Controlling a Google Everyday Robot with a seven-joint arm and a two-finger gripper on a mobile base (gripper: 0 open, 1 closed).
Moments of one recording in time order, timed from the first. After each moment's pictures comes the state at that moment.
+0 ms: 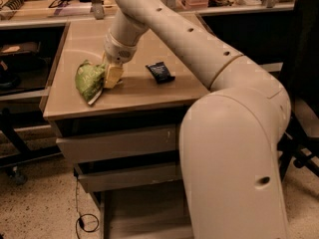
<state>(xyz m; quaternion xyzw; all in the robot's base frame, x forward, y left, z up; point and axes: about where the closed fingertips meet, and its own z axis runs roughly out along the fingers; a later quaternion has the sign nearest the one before) 0.688 0.154 0.823 -0.80 0.54 0.13 0.22</state>
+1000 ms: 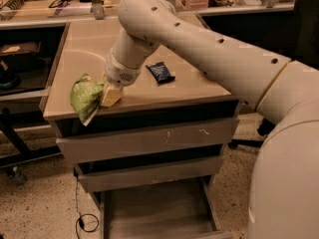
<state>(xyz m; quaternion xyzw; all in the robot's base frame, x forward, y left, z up) 0.596 0.145 0.817 -0.77 0.57 0.16 0.22</state>
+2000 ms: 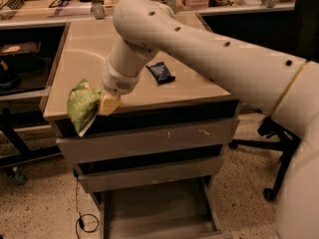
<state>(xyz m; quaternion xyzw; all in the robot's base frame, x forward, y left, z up) 0.563 0.142 0.817 -0.76 0.59 0.16 0.21</state>
